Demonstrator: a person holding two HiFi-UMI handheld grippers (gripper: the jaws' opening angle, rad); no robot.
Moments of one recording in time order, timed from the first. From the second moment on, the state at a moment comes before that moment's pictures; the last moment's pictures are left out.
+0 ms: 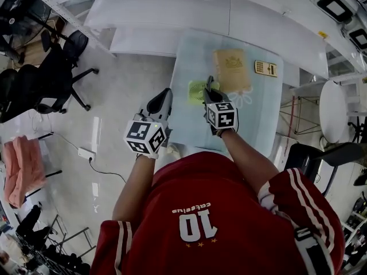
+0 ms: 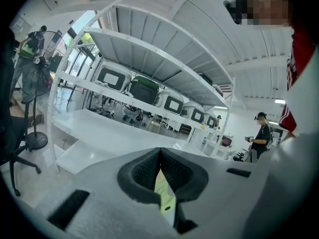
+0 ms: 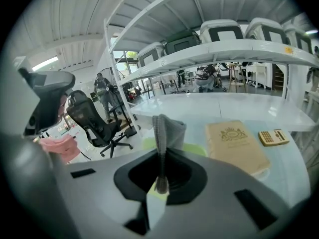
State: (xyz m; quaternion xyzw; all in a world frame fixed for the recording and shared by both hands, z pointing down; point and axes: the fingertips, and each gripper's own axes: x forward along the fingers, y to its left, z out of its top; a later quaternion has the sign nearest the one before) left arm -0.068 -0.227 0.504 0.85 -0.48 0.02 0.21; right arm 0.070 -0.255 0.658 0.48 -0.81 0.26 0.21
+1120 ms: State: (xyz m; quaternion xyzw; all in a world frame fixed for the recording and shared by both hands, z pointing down) left arm -0.117 -0.219 0.513 0.81 -0.53 0.01 0.23; right arm 0.016 -0.258 0.660 0.42 -0.84 0.25 0.23
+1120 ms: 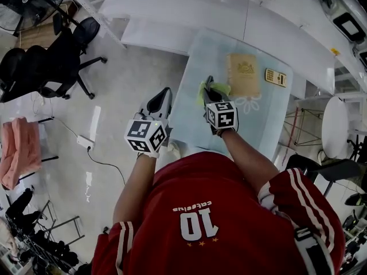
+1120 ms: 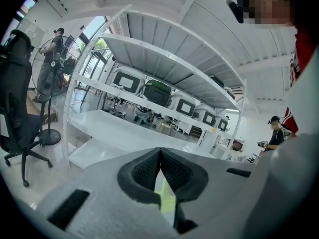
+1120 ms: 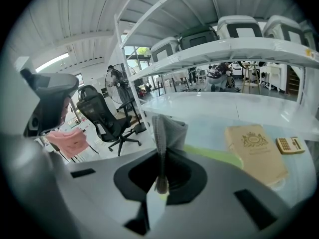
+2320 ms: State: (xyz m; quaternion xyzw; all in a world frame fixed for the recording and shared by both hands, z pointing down) left arm -0.096 -0.210 0.510 0.84 -0.49 0.02 0.23; right arm 0.022 -0.226 0.656 0.44 -0.83 0.24 0.24
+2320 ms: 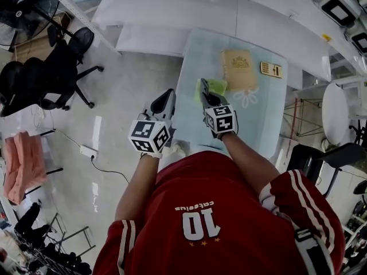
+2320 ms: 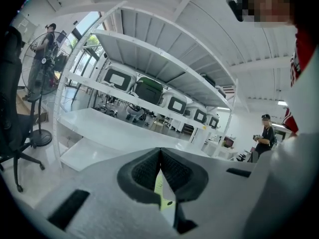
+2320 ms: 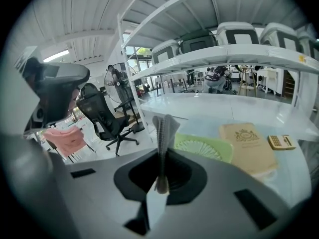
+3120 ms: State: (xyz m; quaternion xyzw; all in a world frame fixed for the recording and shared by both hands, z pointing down) left arm -0.010 -0.210 0.517 0.88 -0.42 0.04 0.23; right arm 0.108 -0.204 0.669 0.51 -0.79 0.26 0.22
